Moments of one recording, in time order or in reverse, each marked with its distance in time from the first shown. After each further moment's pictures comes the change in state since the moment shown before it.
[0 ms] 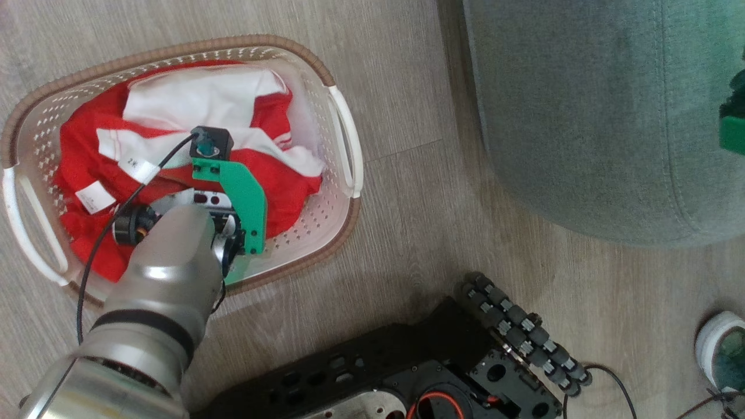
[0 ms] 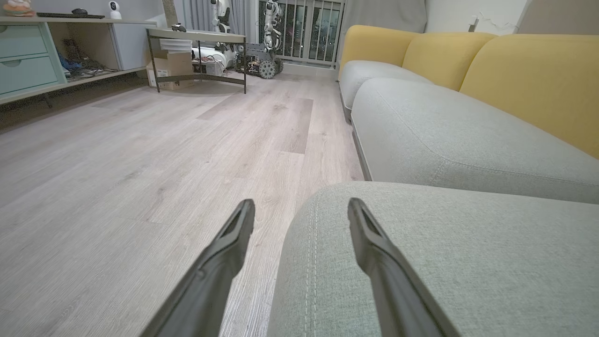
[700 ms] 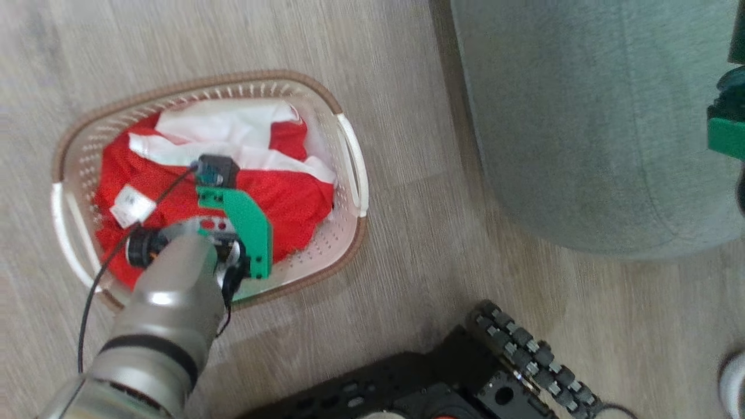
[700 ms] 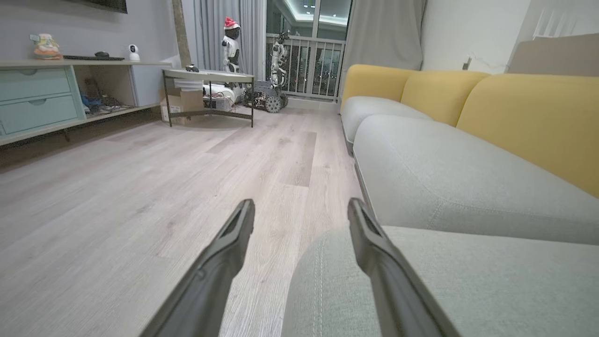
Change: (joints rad) left arm 0.066 -0.004 -0.012 0.004 -0.058 -0.101 -0.124; right arm -0.006 0.003 0.021 0.012 -0.011 0.000 0.000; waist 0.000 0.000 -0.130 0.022
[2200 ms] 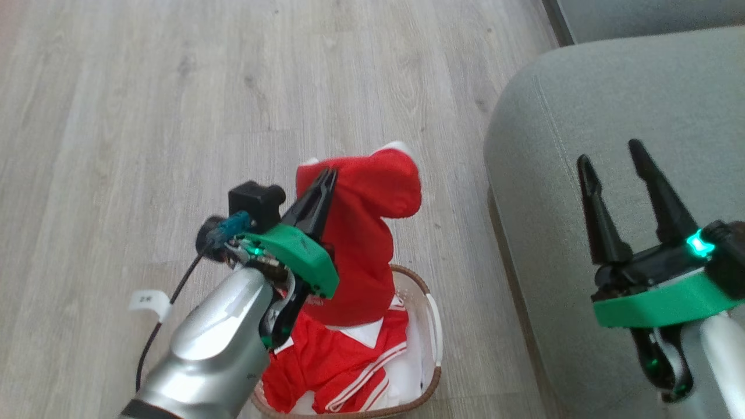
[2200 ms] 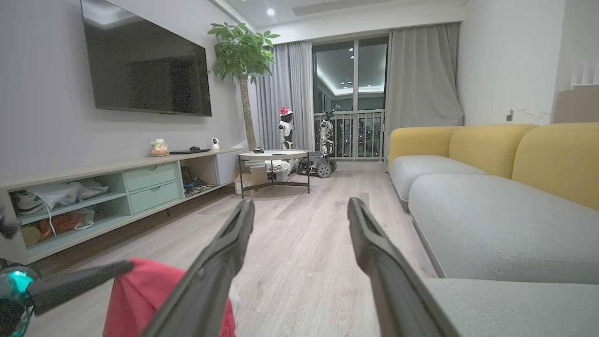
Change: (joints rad) left arm 0.301 0.073 -0.061 -0.718 -0.067 0.055 -0.397; right arm 0.455 0.062 0.104 0.102 -0.053 0.000 0.000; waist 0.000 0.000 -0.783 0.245
